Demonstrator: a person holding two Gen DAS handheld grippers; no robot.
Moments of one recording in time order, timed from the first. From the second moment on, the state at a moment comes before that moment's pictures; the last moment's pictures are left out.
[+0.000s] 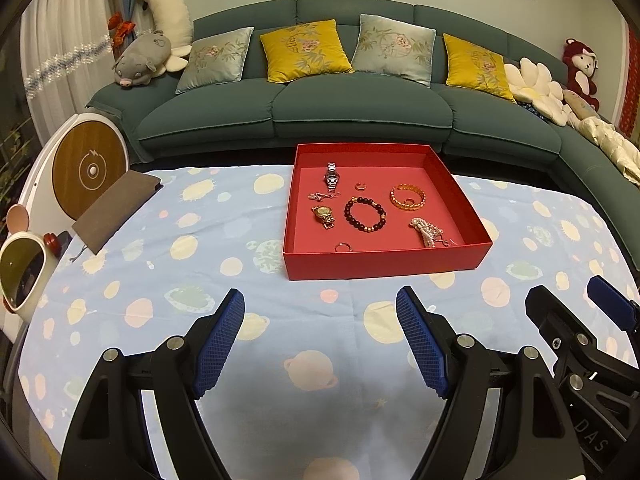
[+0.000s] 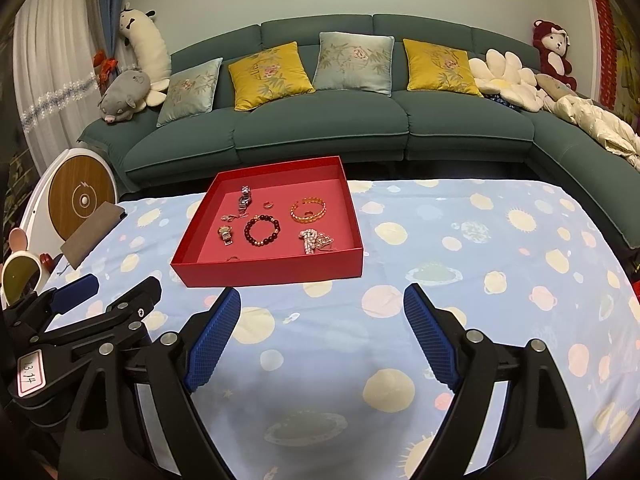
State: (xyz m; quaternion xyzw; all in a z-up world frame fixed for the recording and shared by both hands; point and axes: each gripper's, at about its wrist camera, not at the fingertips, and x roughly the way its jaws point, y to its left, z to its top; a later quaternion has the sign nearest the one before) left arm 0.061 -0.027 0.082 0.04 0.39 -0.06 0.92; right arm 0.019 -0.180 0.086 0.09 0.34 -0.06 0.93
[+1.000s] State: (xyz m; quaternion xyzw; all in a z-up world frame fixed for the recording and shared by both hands) left arm 0.058 -0.025 0.084 0.05 0.38 -0.05 0.92; right arm 0.019 -0.177 0.088 0.07 0.34 -0.06 0.94
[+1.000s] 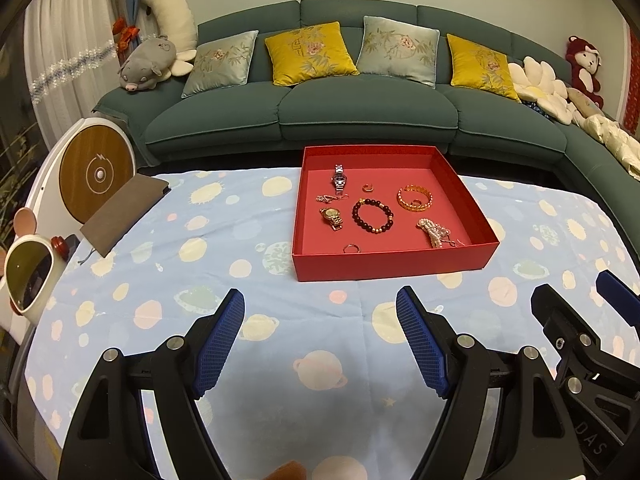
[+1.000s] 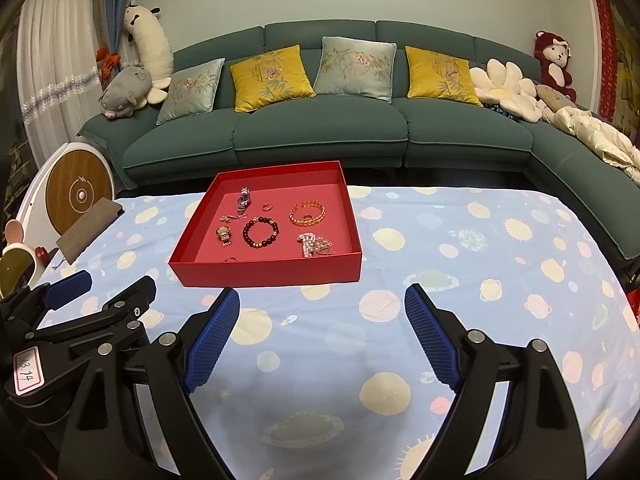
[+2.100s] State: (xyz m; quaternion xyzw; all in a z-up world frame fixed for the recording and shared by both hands) left arm 0.054 -0.021 0.087 0.04 0.35 -0.02 0.93; right arm 0.014 -0.166 0.088 0.03 0.33 -0.07 0.94
